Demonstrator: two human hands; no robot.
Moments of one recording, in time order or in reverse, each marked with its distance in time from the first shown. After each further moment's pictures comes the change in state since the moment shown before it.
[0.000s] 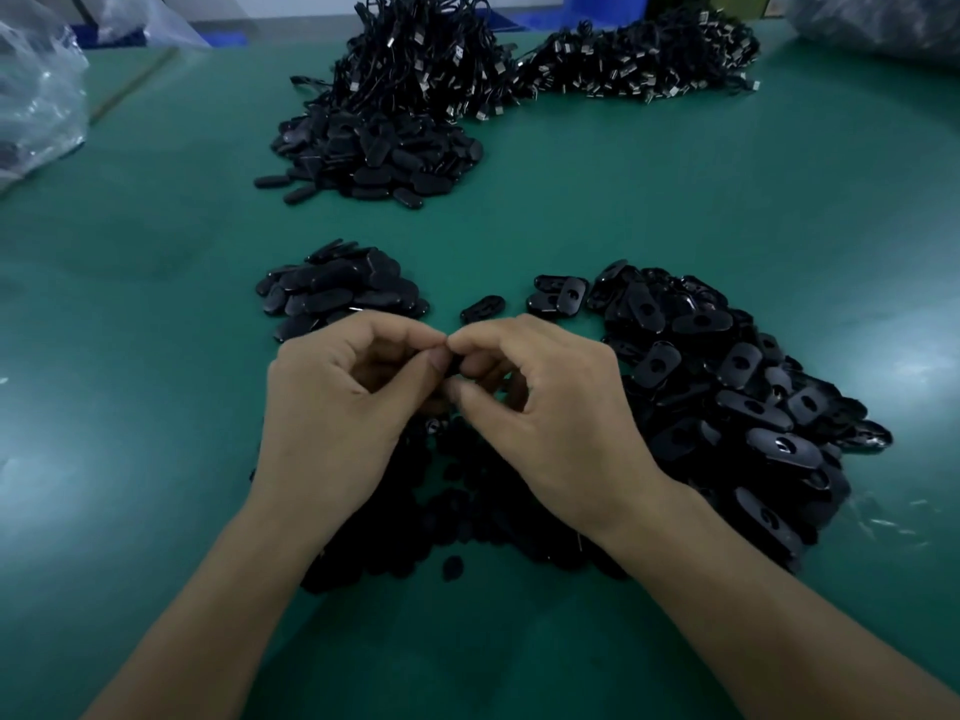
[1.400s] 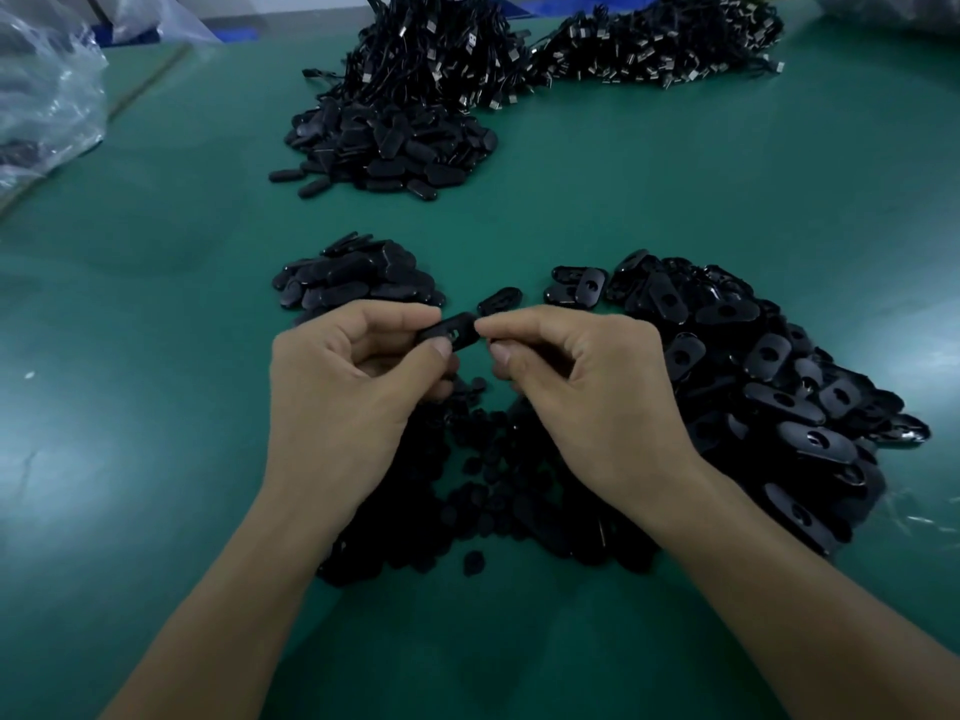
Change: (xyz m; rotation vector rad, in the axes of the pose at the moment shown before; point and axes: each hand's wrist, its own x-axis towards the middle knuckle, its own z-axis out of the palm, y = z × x) left_hand 0.000 0.000 0.000 -0.116 0.102 -0.079; right_hand 0.003 0.006 -0.004 0.121 0.035 0.128
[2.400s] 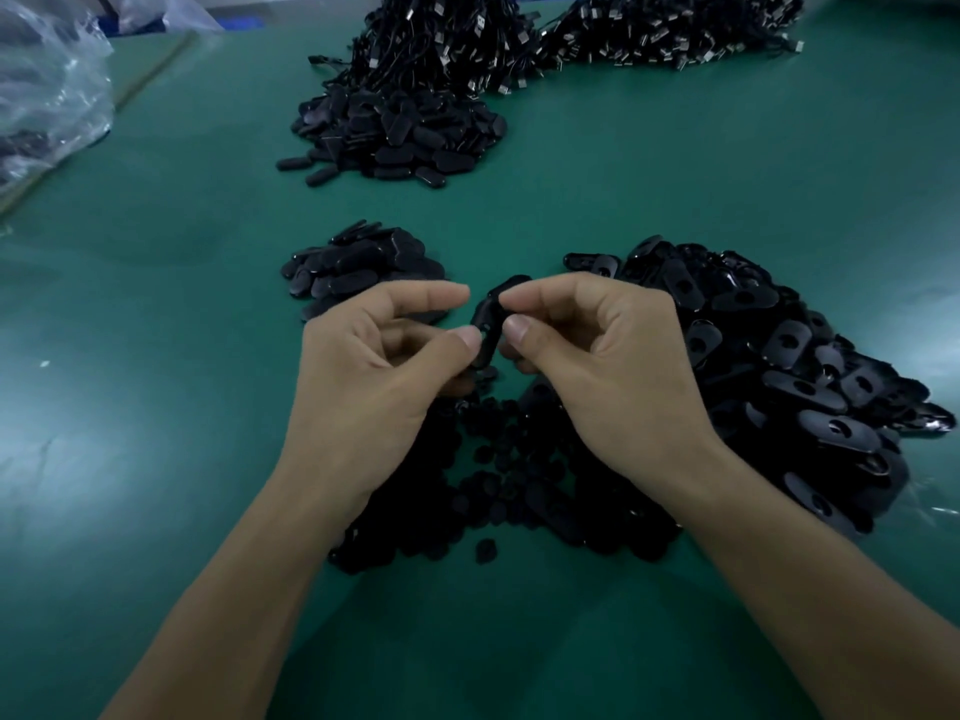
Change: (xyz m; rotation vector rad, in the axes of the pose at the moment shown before) left_hand -0.002 0.002 -0.004 -0.014 -0.126 -0.068; right_hand 0.003 -0.006 0.001 0.234 0.003 0.171
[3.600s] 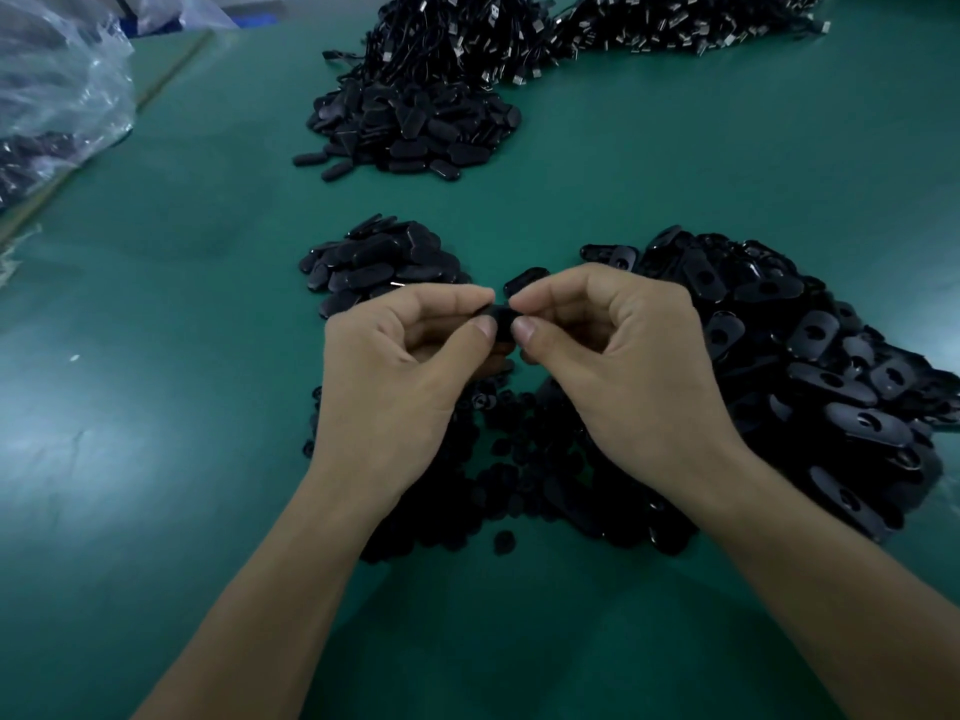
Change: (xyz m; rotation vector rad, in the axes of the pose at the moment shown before) left_hand -0.003 -0.002 0.009 -0.042 0.052 0.063; right_hand -0.006 -0.010 0.001 -0.064 0.001 -0.033
